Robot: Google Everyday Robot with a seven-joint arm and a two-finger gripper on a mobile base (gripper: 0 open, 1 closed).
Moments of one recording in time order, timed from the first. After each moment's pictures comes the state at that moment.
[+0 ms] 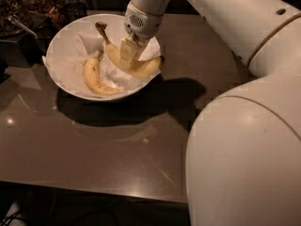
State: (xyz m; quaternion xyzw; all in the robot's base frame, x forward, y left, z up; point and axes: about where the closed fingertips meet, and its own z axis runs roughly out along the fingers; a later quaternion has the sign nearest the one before) arm 0.624 0.044 0.903 -0.53 0.83 0.14 0.09
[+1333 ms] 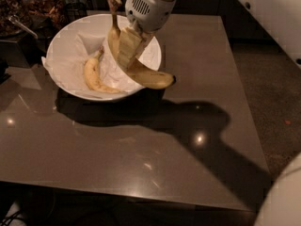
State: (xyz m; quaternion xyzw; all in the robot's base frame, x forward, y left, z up) arm 0.554 0.033 0.962 -0.51 0.84 0.15 0.12
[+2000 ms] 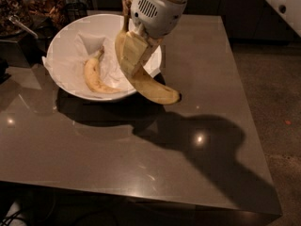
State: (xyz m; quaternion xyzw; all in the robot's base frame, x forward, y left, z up) arm 0.512 0.022 0.971 -0.49 0.85 0.15 0.11
